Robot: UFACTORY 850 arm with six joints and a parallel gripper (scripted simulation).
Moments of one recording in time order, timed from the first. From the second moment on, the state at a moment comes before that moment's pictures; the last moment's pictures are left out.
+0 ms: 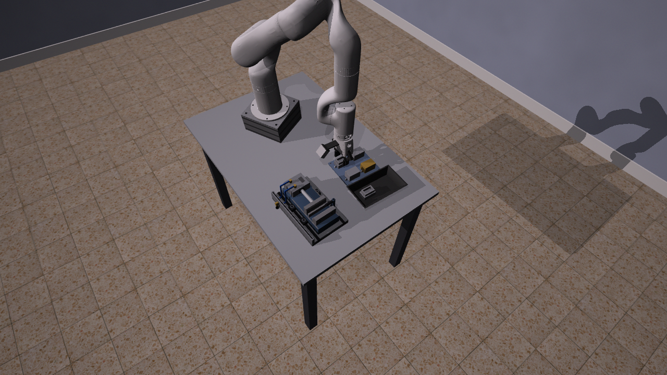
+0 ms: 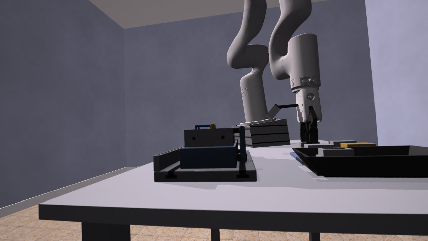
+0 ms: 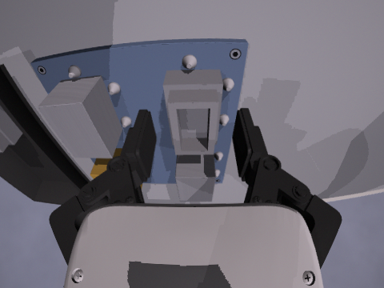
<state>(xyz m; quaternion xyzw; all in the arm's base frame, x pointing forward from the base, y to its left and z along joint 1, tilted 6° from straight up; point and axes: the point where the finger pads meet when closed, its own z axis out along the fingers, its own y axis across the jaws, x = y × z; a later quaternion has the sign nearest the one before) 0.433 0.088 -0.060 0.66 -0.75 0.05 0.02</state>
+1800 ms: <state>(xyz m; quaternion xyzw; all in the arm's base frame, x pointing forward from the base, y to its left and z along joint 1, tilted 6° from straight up) 0.433 0.088 -0.060 0.66 -0.75 0.05 0.02</state>
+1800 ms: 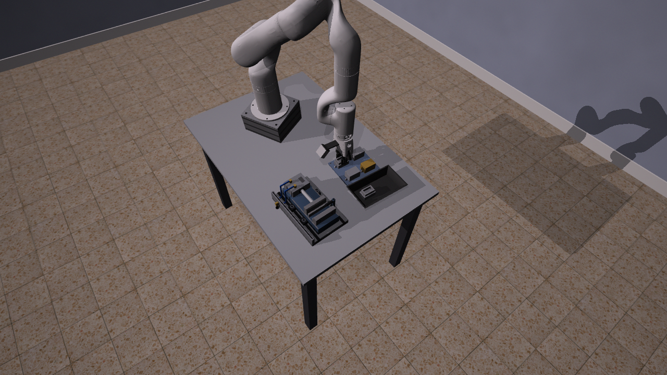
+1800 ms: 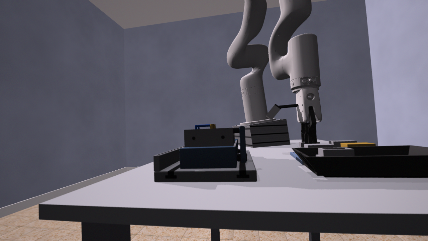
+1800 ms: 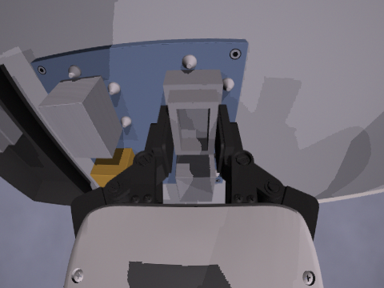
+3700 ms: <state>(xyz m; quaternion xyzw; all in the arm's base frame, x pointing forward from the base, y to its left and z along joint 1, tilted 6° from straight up) 0.428 0.099 0.045 0.66 -0.75 0.07 0.00</state>
